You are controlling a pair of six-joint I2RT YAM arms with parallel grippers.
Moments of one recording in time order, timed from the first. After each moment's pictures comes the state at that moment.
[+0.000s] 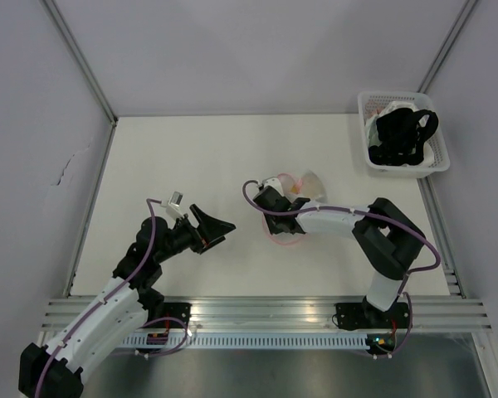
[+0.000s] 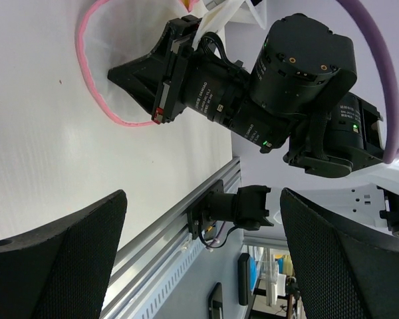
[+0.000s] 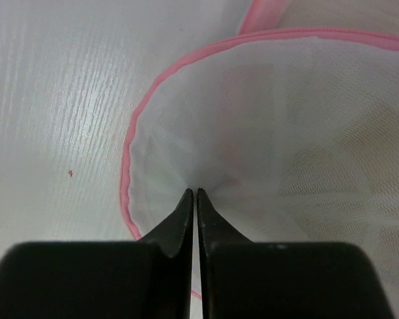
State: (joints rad) left arm -0.49 0.58 0.30 0.02 0.39 -1.15; right arm 0.85 1.78 1.02 -0.32 0.33 0.40
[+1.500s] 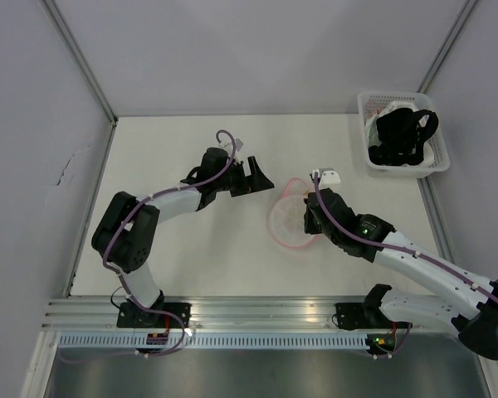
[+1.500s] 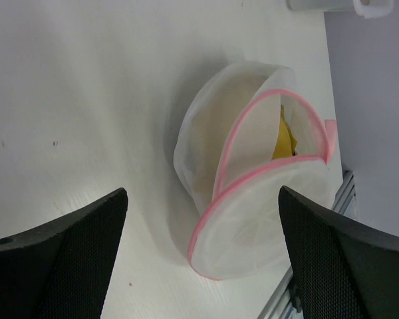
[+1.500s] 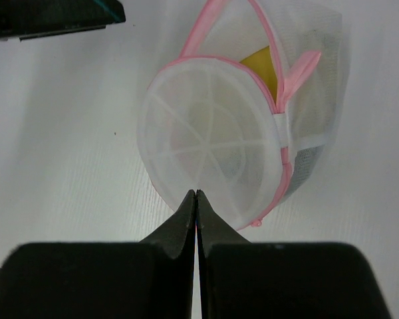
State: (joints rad) left arm -0.51 1.72 0.98 0.22 0.43 -0.71; right arm 0.83 1.03 0.85 -0.54 0.40 0.56
